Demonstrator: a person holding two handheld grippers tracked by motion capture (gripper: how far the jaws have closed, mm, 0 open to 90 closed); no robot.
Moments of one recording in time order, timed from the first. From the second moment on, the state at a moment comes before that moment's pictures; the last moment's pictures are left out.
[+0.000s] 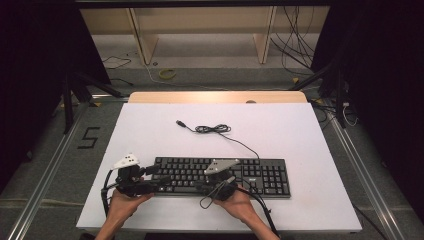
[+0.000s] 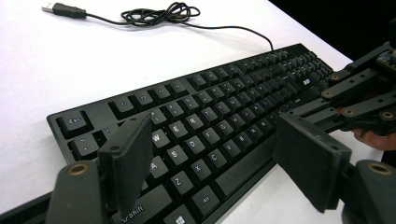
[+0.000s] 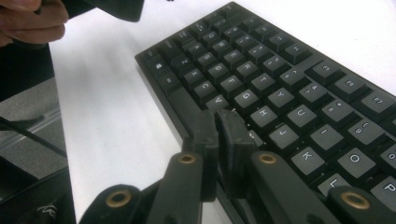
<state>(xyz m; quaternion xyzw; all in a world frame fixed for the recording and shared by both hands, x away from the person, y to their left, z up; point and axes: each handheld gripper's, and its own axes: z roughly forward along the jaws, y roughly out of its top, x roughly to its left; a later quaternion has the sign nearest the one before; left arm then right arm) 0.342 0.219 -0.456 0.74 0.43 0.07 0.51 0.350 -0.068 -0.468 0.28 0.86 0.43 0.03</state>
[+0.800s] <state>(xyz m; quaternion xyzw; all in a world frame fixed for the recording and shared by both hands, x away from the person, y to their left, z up) 0.339 0.221 -0.459 0.75 0.43 0.07 0.50 0.355 -0.063 -0.481 0.29 0.87 0.40 0.04</state>
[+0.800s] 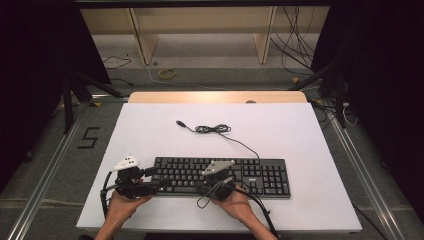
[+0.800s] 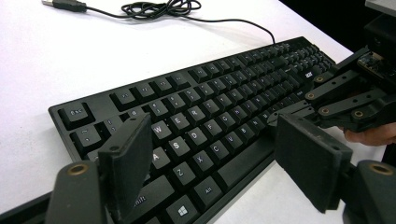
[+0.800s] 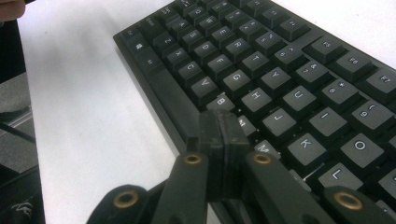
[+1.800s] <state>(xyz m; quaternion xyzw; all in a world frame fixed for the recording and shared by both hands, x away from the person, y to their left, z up) 0.341 0.222 -0.461 0.75 0.43 0.07 0.49 0.355 -0.069 -0.471 0.29 0.85 0.43 0.04</state>
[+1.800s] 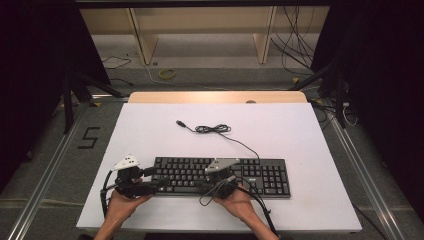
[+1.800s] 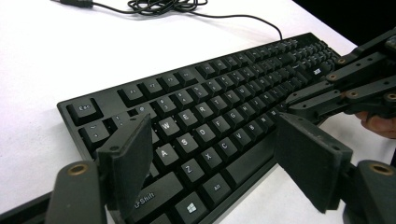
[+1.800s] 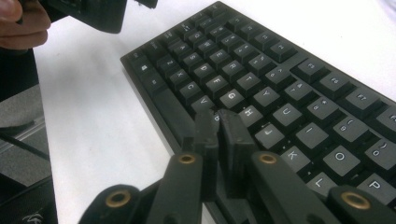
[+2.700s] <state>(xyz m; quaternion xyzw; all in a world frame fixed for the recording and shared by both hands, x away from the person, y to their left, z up) 0.346 0.227 -0.466 0.76 0.47 0.07 0.44 0.371 -0.076 -0.461 0.33 0.83 0.44 0.04</state>
